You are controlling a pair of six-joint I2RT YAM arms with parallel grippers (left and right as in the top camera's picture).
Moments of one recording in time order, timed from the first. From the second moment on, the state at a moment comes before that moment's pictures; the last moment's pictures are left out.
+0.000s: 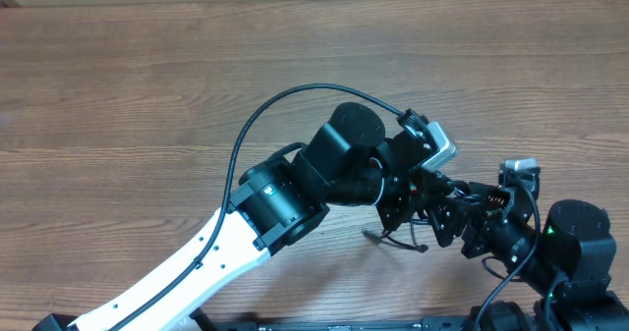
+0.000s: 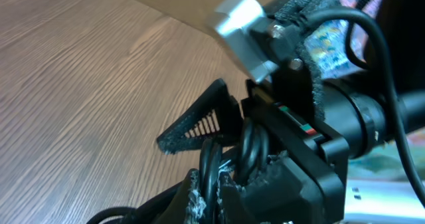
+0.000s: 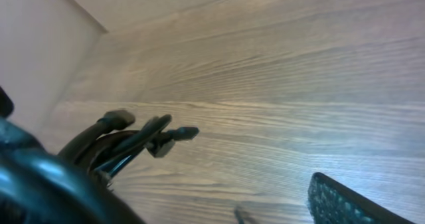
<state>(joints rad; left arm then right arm) -0.89 1.39 1.36 -0.44 0.59 -0.13 0.11 0.54 0.84 -0.85 -0.44 0.29</state>
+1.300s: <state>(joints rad) -0.53 1.39 1.36 -0.79 0.68 -0.42 0.11 0.53 0.85 -0.79 -0.72 0.06</state>
